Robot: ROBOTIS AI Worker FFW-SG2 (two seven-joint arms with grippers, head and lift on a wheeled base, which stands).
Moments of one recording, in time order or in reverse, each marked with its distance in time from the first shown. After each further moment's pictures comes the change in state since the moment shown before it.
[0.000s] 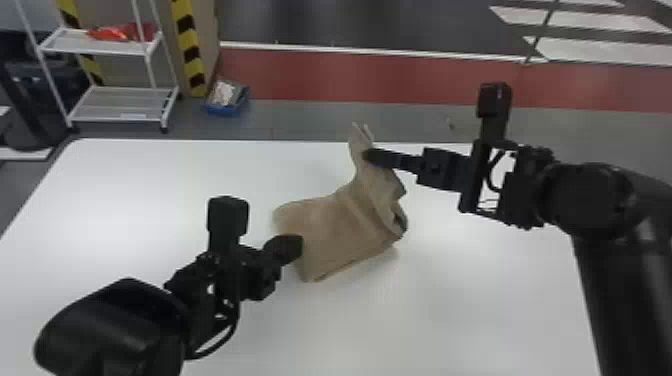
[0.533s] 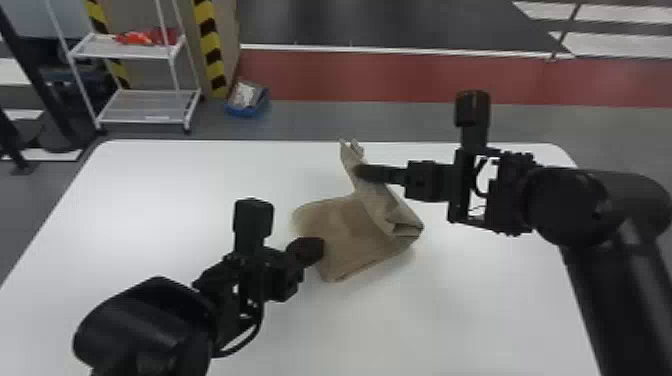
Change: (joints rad) left arm -0.003 -0.007 -0.006 0.014 -0.006 0.000 -0.001; right arm -0.010 0.020 0.130 0.026 0.065 -0.029 -0.013
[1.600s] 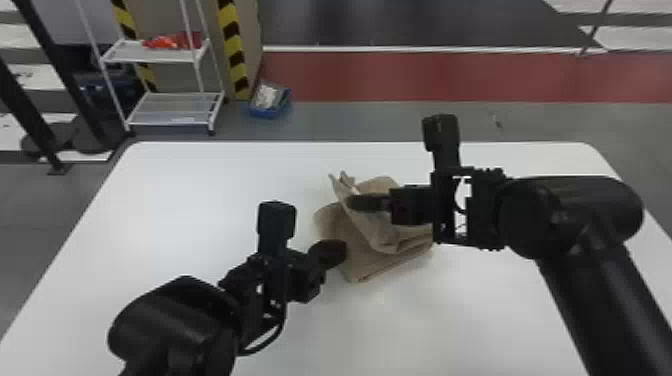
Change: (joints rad) left arm -0.002 -0.003 0.001 0.021 0.003 -0.005 -0.013; right arm -0.027 0.043 0.148 0.094 0.101 -0.009 0.000
